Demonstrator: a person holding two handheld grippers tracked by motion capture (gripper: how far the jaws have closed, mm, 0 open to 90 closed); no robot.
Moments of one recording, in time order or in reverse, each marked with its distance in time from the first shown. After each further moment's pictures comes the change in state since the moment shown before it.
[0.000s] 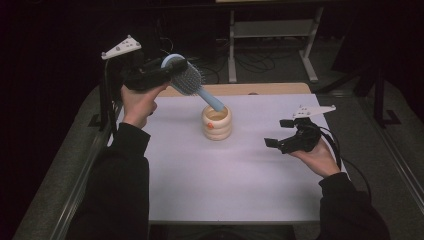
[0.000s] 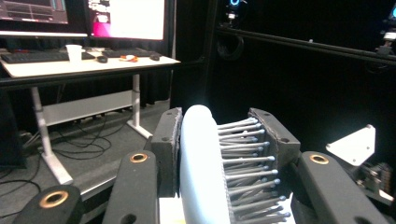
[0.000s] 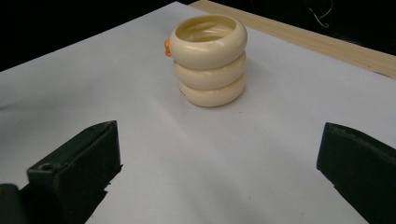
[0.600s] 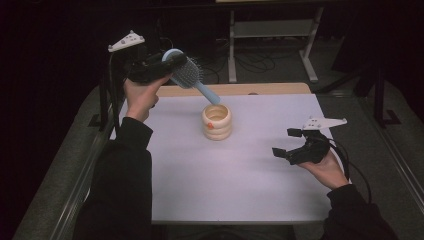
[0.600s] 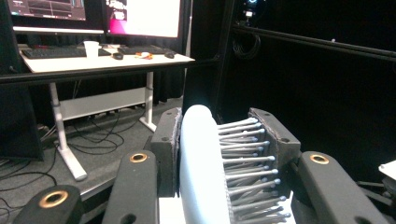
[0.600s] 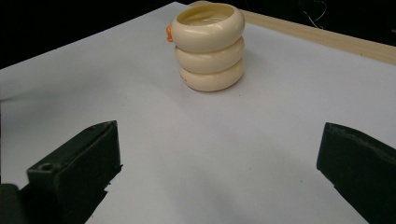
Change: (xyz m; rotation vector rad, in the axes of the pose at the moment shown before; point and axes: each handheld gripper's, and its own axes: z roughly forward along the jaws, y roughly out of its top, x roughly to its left) left arm 0.022 -0.002 0.018 0.010 0.044 -0.022; right arm 0.004 -0.030 -0.018 -0.031 -0.011 0.012
